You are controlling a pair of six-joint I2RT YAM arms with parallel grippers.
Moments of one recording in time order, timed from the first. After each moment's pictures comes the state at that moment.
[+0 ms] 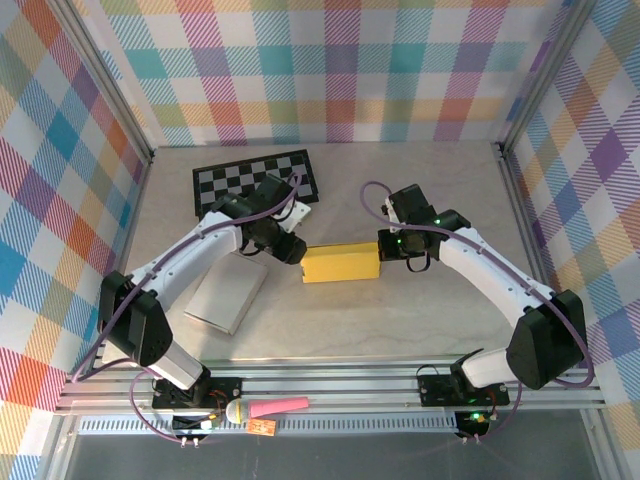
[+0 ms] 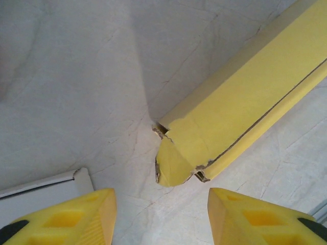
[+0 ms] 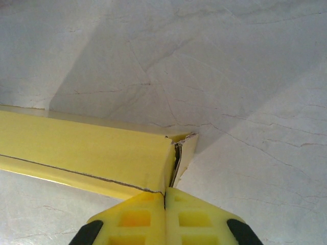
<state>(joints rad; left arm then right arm) -0.57 1.57 1.38 -0.99 0.11 0.03 0.51 1.40 1.13 -0.81 -0.08 0.33</state>
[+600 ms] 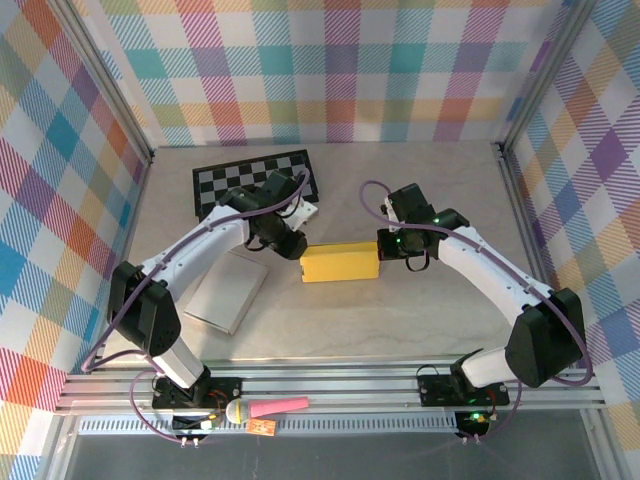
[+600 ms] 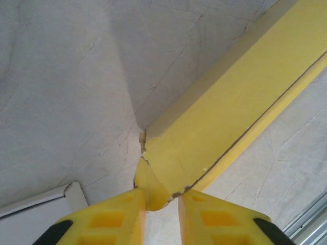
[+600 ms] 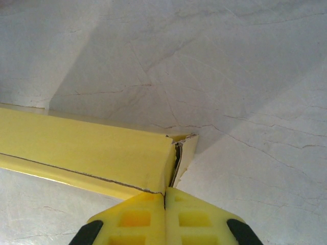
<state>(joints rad) -0.57 1.64 1.44 -1.00 0.16 0.08 0.51 1.41 1.14 -0.81 -0.08 0.33</state>
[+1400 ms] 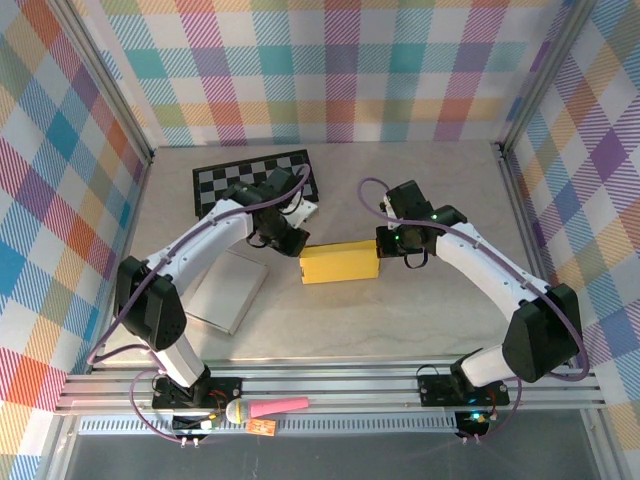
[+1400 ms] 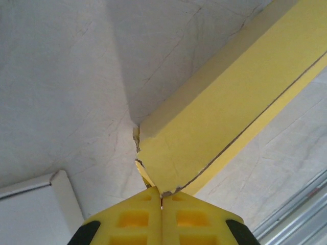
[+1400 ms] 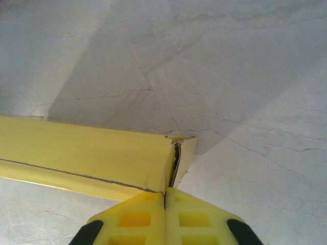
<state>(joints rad) -0.57 1.69 1.52 -1.09 0.19 0.00 0.51 1.43 1.17 -0.82 -0.08 0.34</state>
